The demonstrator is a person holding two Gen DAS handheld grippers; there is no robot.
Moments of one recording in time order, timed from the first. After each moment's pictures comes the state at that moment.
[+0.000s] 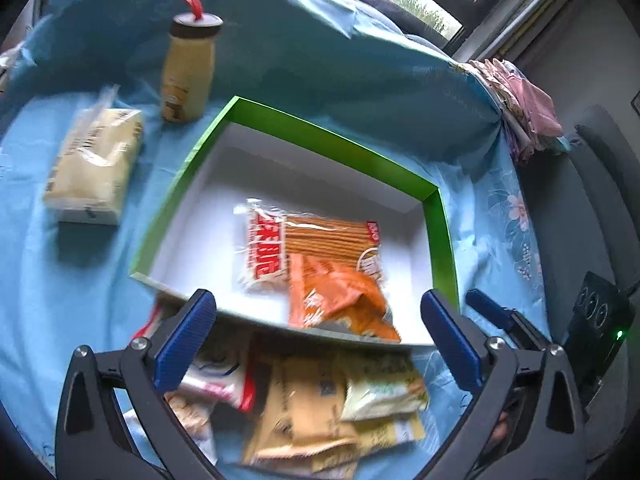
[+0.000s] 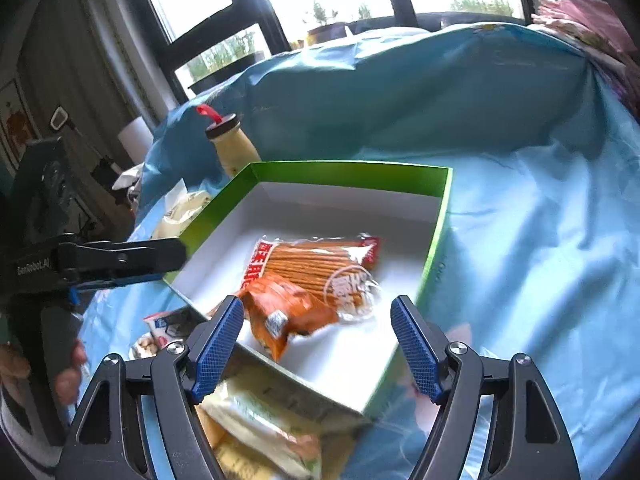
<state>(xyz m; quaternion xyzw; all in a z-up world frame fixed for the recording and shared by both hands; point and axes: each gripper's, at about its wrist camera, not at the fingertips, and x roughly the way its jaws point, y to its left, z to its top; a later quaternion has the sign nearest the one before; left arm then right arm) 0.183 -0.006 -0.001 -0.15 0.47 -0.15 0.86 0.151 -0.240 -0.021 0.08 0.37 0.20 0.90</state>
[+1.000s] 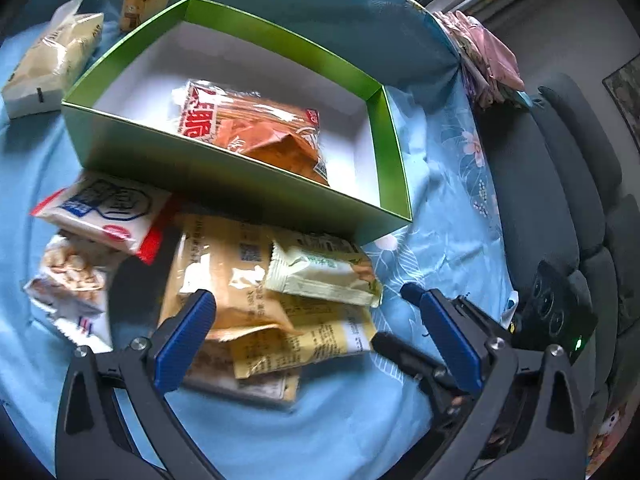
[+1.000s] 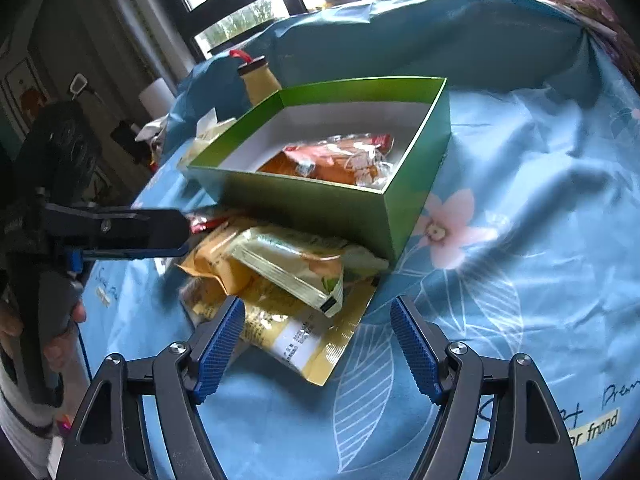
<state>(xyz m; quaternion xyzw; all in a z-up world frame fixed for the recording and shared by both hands) 0.125 -0.050 -0.045 -0.19 0.53 -0.24 0.79 0.072 -0.238 -0.066 0.06 0.42 0.23 0.87</state>
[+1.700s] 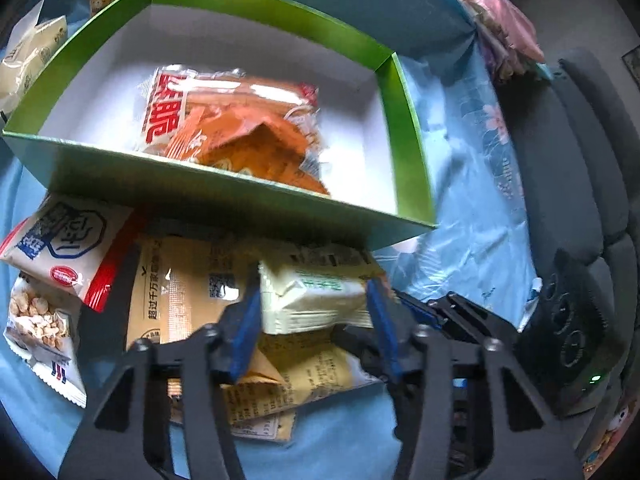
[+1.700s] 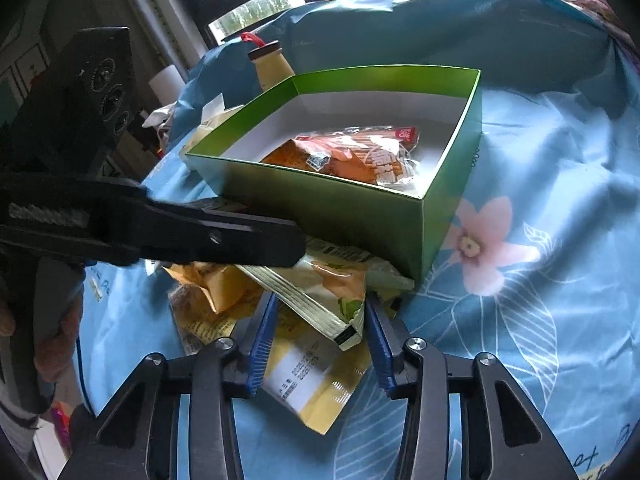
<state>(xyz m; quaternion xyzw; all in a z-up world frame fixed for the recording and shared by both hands) 0.157 -0.080 -0.065 -0.13 0.57 -0.22 0.78 0.099 -0.220 -0.082 0.05 0.42 0.26 0.87</state>
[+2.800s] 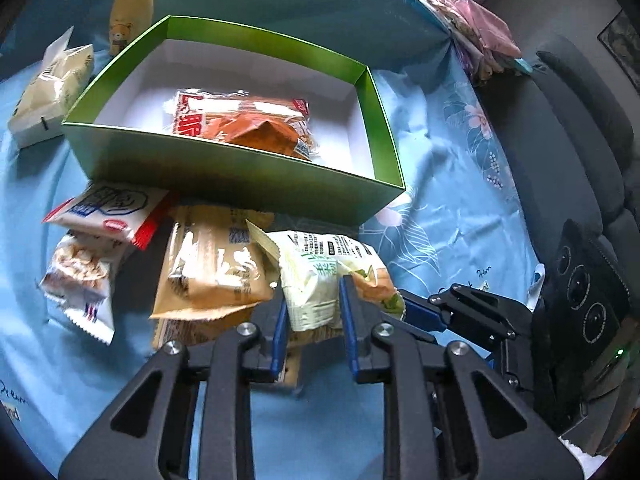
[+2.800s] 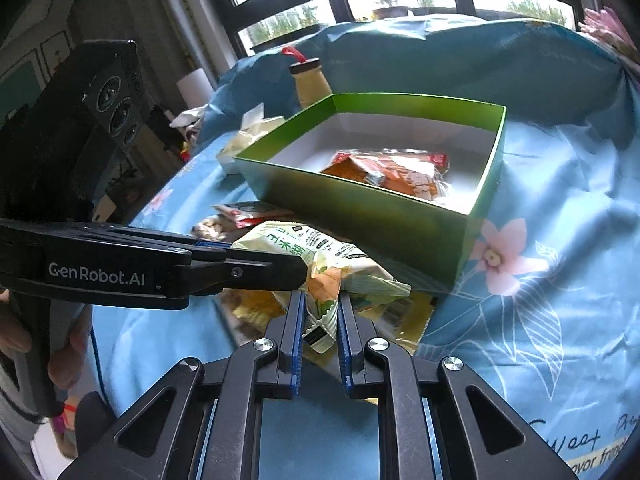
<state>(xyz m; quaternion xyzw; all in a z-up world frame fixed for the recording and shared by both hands) 0.103 -0.064 -0.039 -0.11 0.52 -0.23 0.82 0.063 -0.204 -0.057 0.03 0.38 0.29 0.88</state>
